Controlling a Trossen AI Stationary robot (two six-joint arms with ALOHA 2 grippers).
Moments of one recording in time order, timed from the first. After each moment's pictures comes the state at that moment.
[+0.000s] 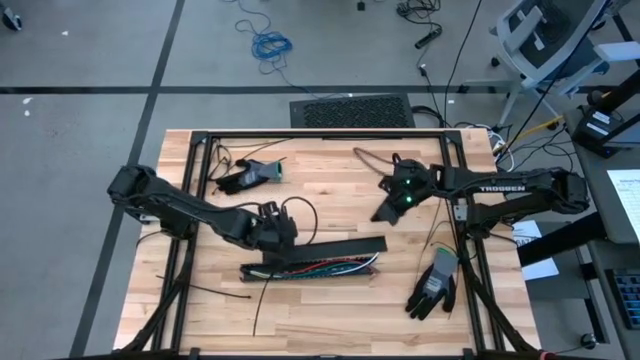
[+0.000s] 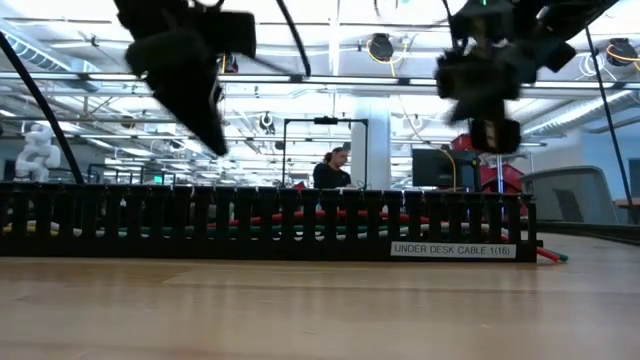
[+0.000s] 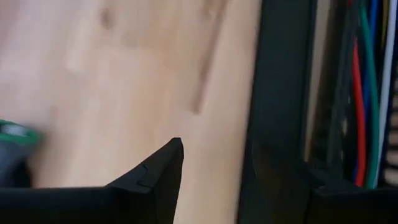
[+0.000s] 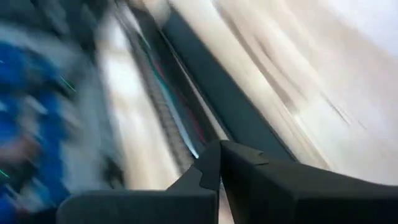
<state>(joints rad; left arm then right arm) -0.29 1.52 1.03 -0.69 -0.37 -0.41 -0.23 1.13 0.65 -0.30 -0.48 0.72</state>
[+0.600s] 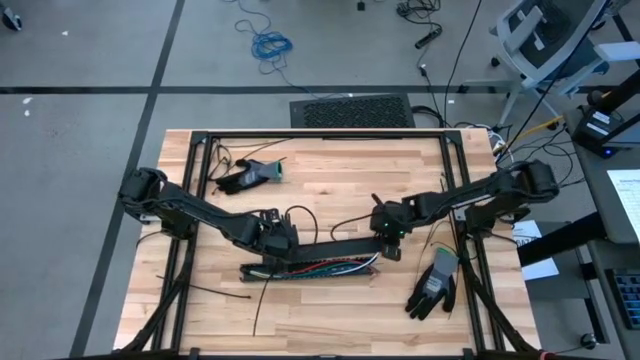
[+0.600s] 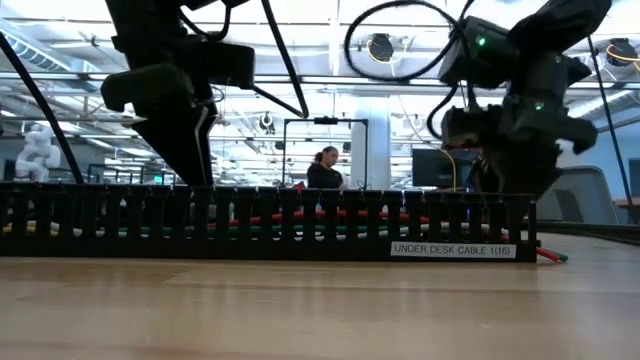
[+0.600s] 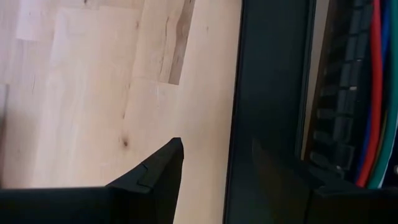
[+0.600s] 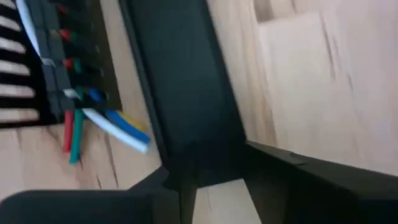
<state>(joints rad) -0.29 1.61 1.03 -0.72 -0.29 -0.41 0.04 1.46 0.65 -0.38 -0.10 0.27</state>
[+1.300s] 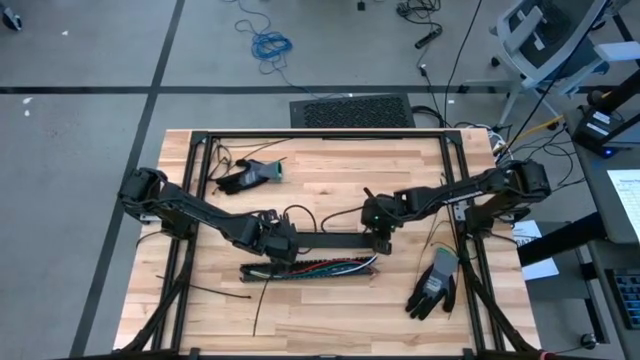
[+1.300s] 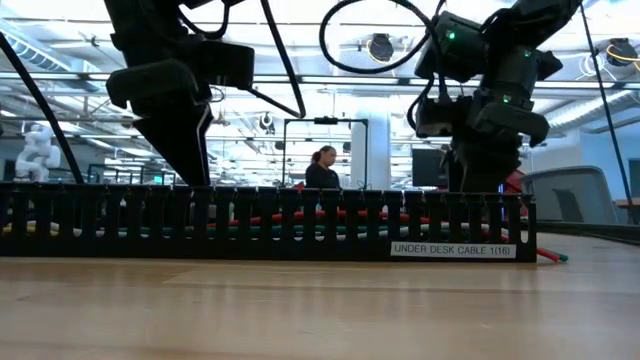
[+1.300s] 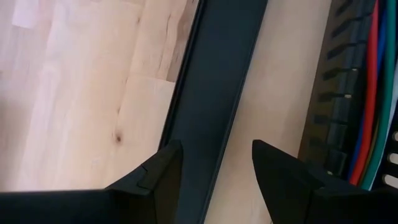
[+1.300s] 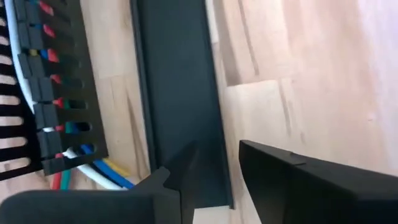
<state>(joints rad) -0.29 1.61 1.03 -0.72 -0.29 -0.49 0.00 1.51 0.76 -0.40 -0.07 0.20</state>
